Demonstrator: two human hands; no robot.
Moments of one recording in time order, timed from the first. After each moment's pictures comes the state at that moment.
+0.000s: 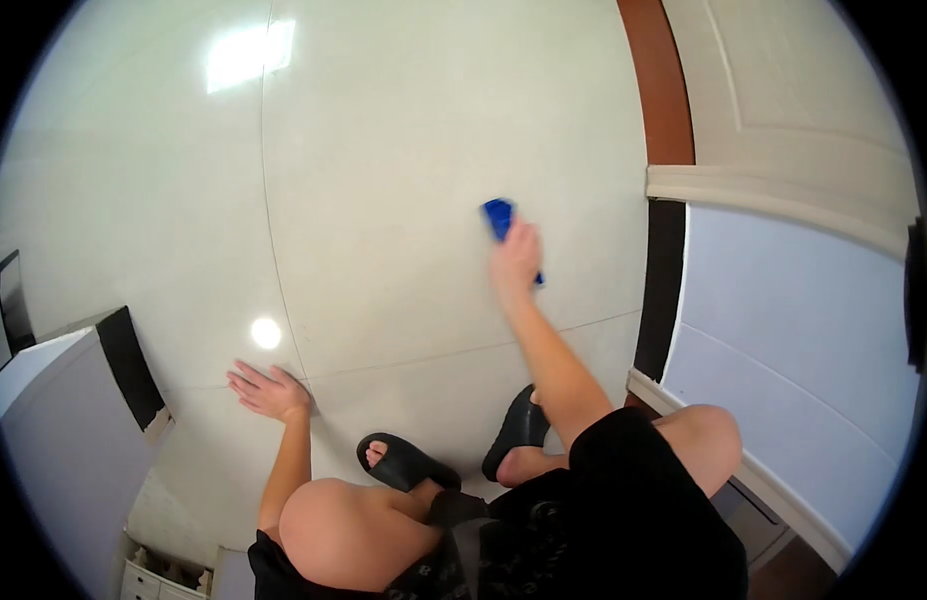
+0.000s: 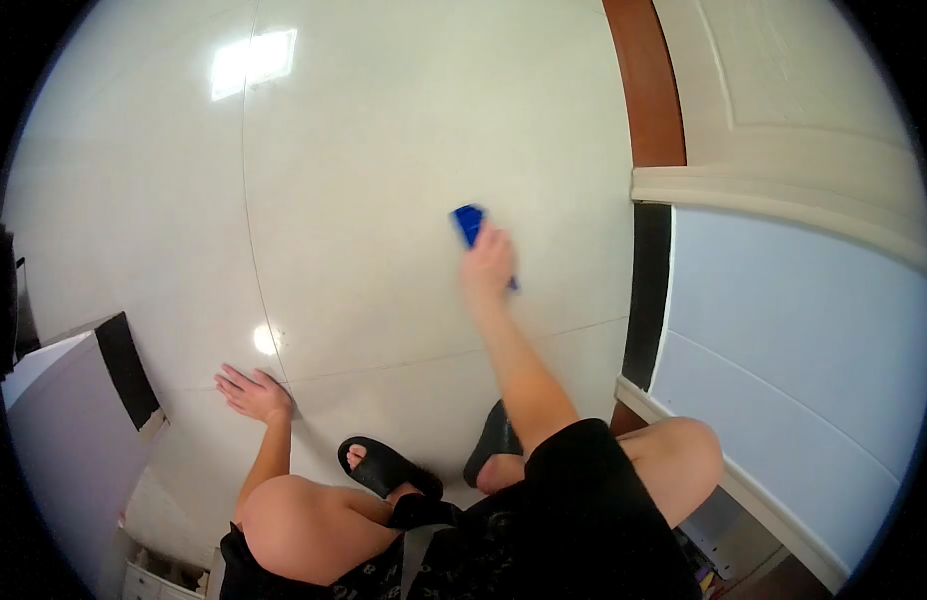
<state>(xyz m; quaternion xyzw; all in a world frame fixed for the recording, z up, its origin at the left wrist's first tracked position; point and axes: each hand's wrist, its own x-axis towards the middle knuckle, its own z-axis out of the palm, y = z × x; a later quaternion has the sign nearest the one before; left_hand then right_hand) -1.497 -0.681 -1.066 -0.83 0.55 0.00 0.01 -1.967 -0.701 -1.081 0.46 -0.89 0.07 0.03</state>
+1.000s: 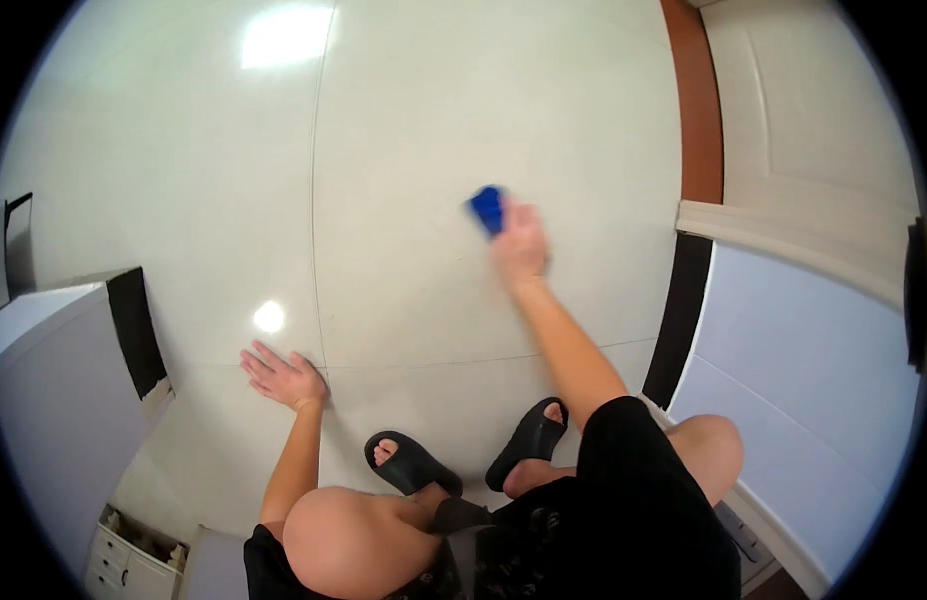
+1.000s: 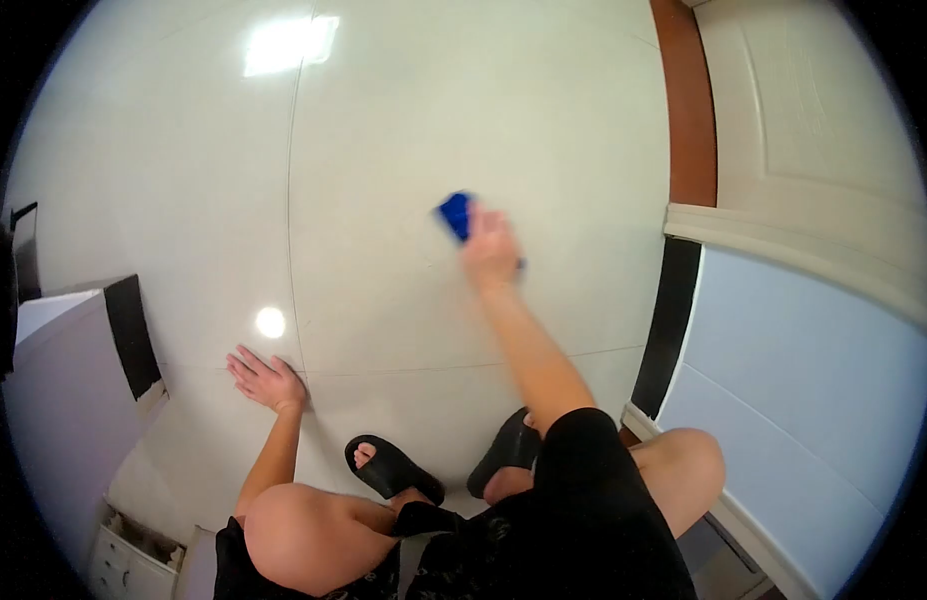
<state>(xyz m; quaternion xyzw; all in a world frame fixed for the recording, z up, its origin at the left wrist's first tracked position) -1.496 -0.680 -1.059 -0.83 0.56 0.04 0.00 -1.937 -0.769 -1.067 0.60 -0.80 0.09 0.01</state>
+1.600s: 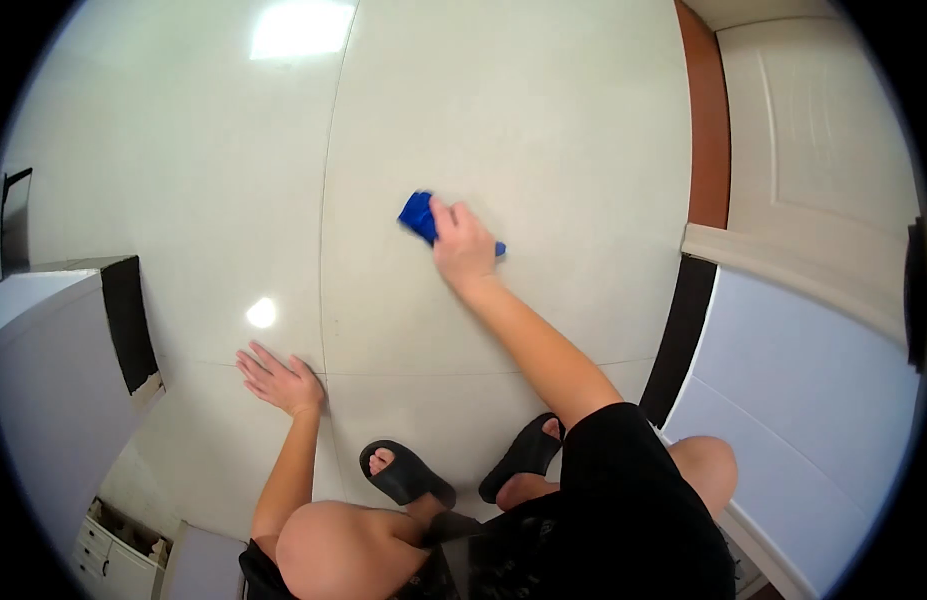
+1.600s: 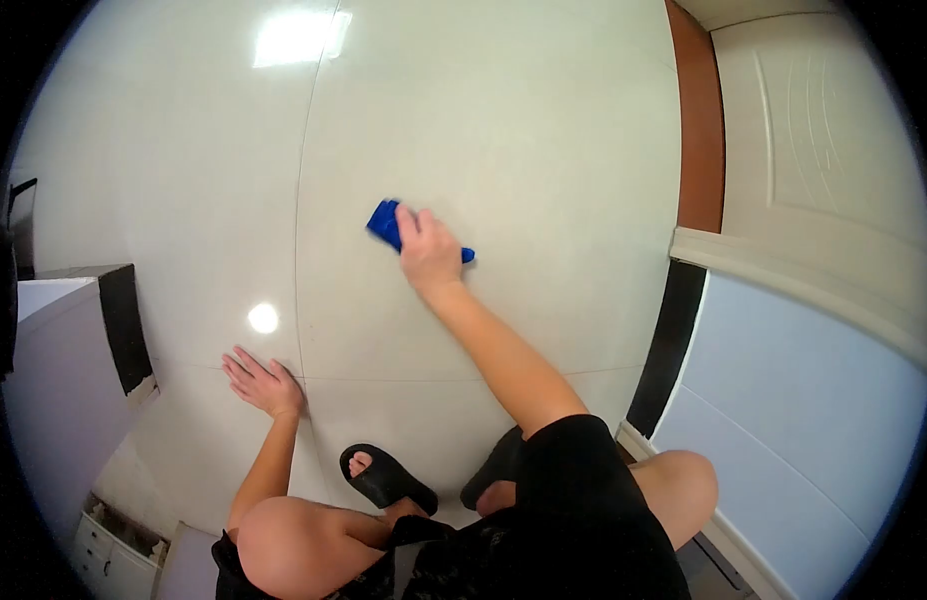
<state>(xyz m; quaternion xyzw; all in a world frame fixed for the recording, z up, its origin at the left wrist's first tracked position) -1.496 -0.682 -1.062 -0.83 0.56 0.04 0.01 -1.857 -0.829 -1.064 0.67 -0.72 0.14 -0.05</state>
